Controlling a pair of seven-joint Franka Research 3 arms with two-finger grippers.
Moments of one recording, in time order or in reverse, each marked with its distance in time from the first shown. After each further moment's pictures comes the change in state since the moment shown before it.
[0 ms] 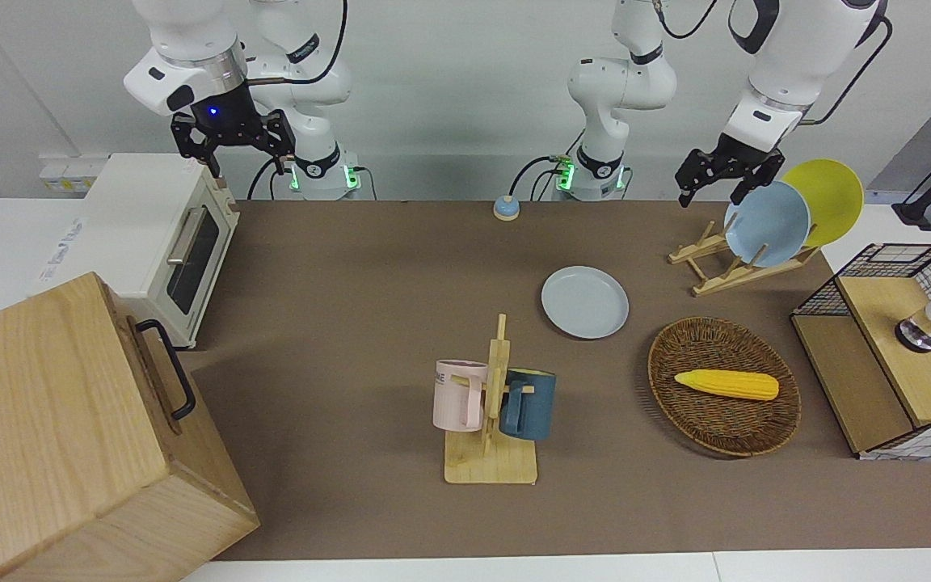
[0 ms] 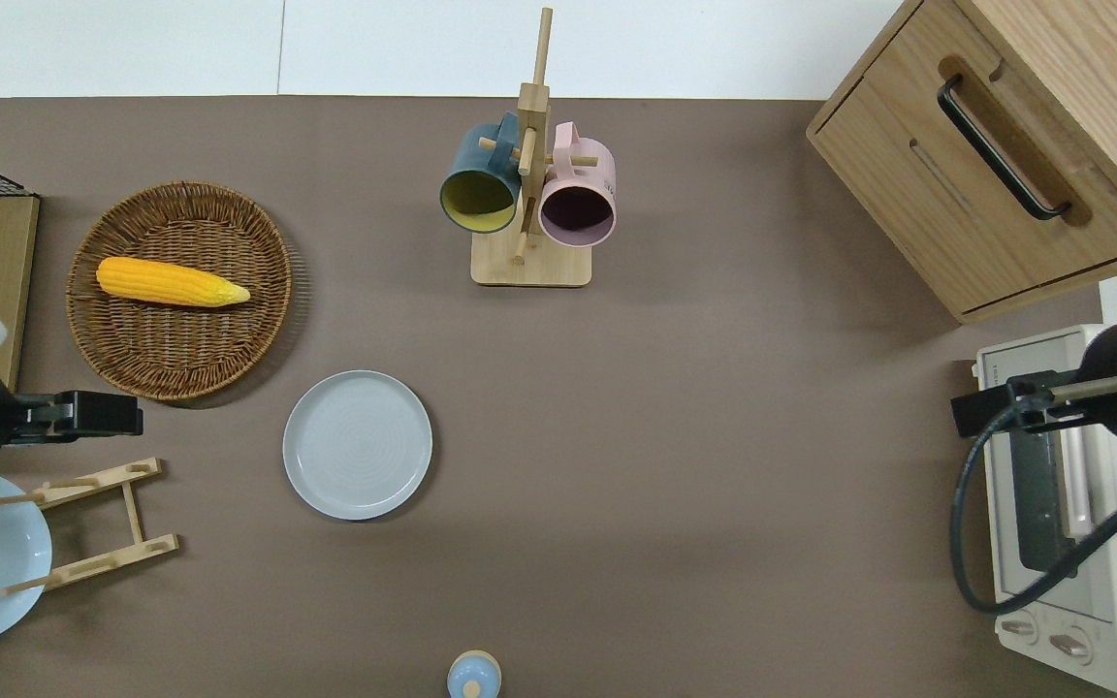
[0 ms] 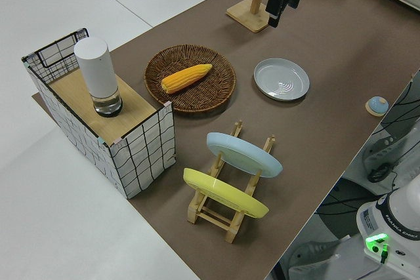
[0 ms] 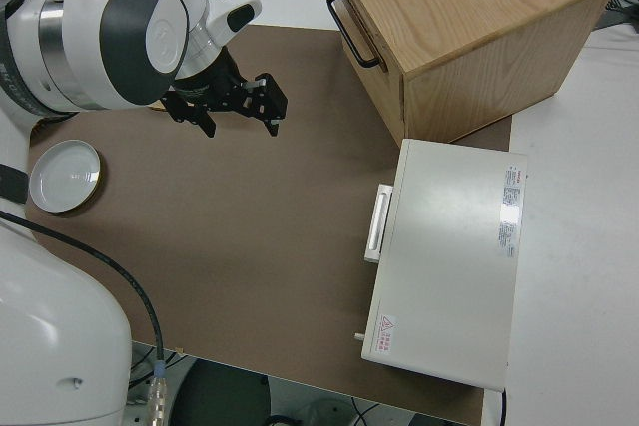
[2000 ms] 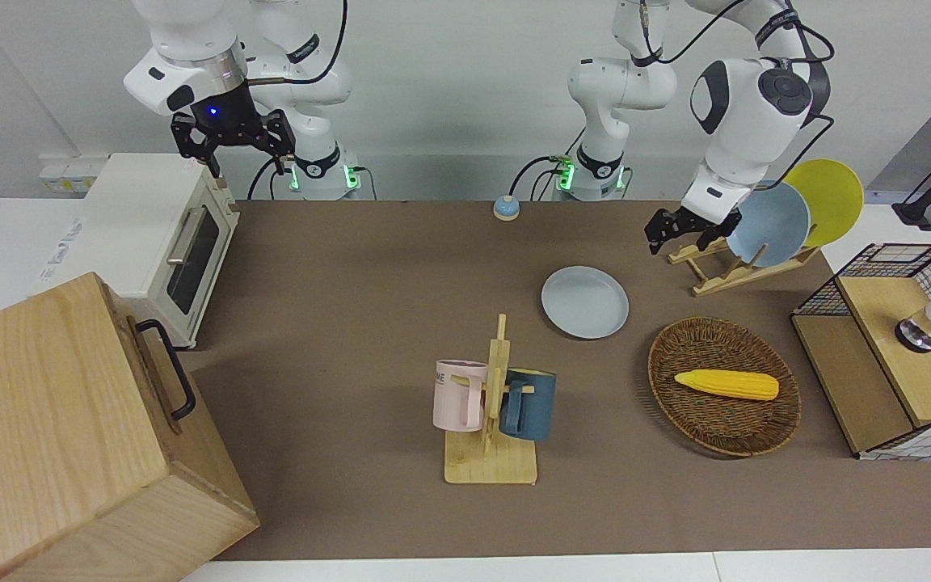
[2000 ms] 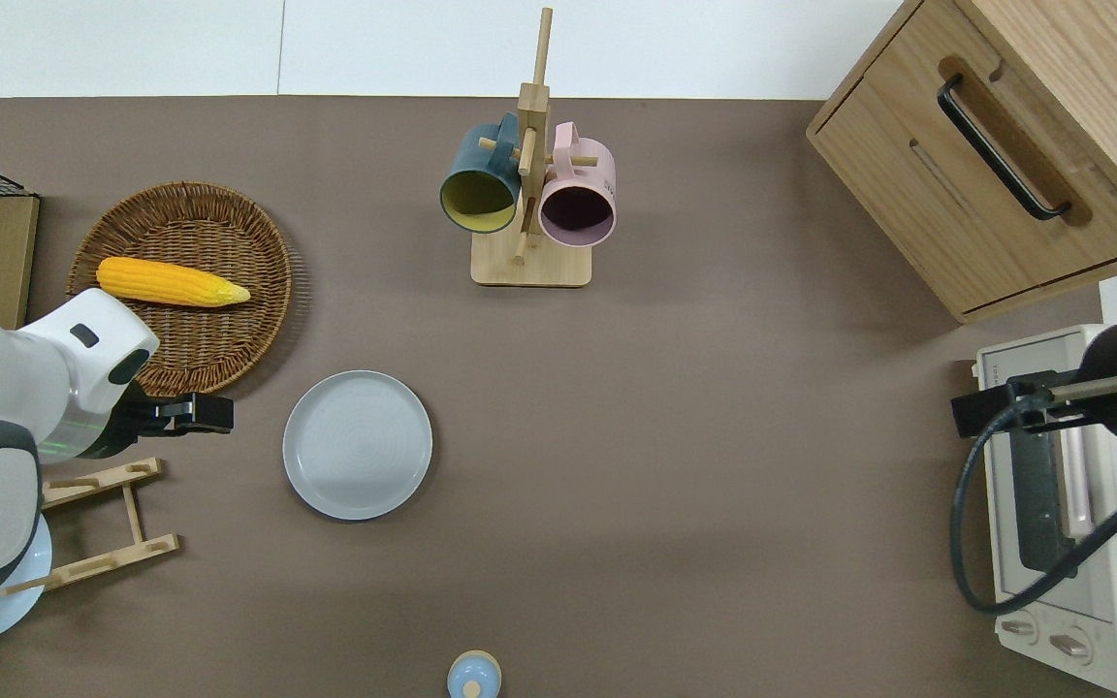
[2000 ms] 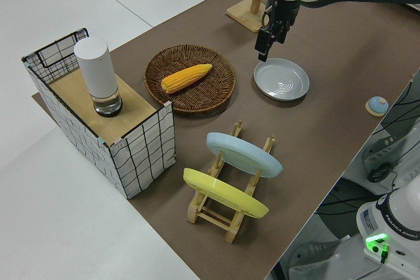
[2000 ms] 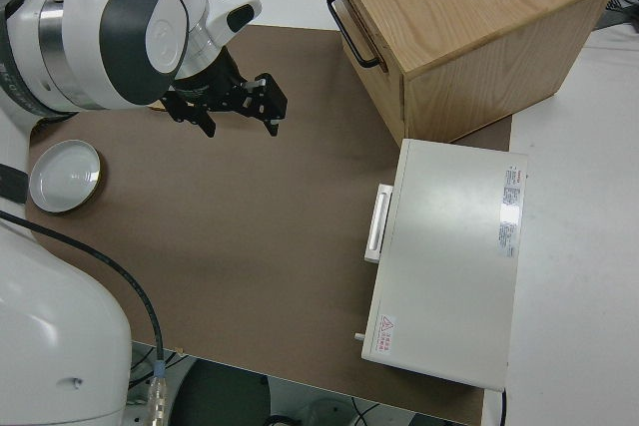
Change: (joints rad) left arm 0.000 0.074 -0.021 -0.224 -0.007 0.242 -0.023; right arm 0.000 0.000 0.000 0.000 0.000 0.000 0.000
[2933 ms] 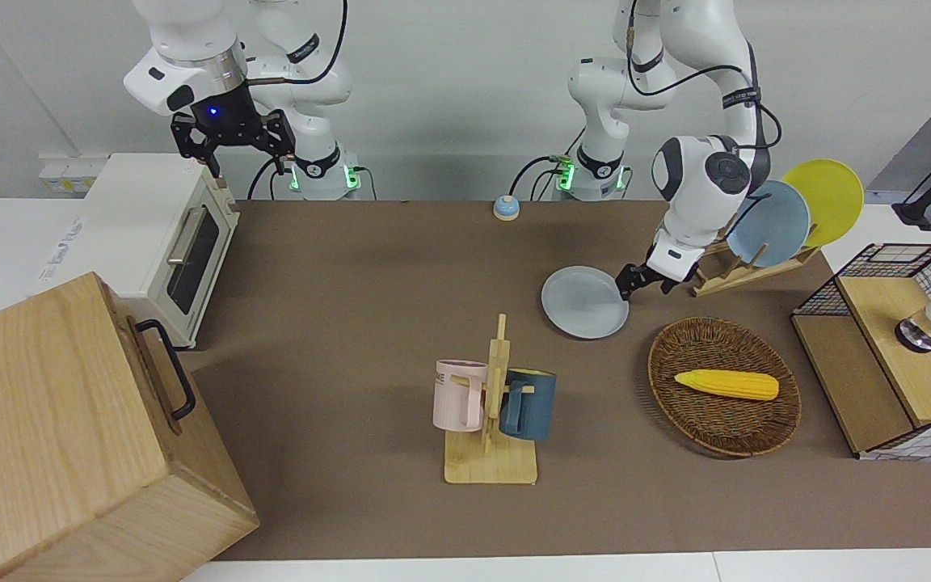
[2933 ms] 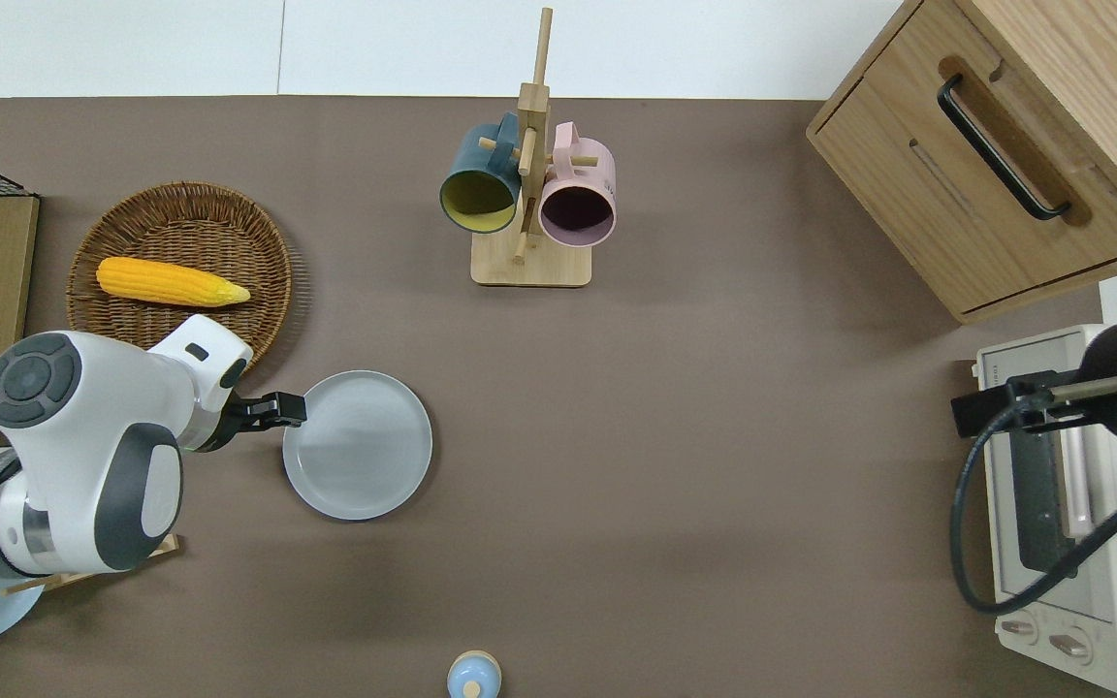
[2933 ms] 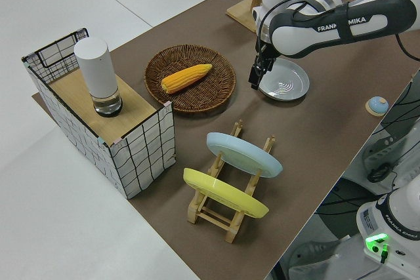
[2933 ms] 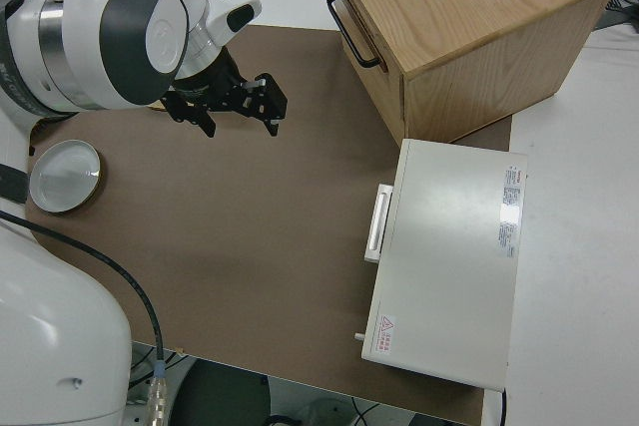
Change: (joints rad) left arm -0.025 0.148 -0.007 -0.177 -0.060 0.338 -0.084; right arm 0.000 0.000 0.000 0.000 0.000 0.000 0.000
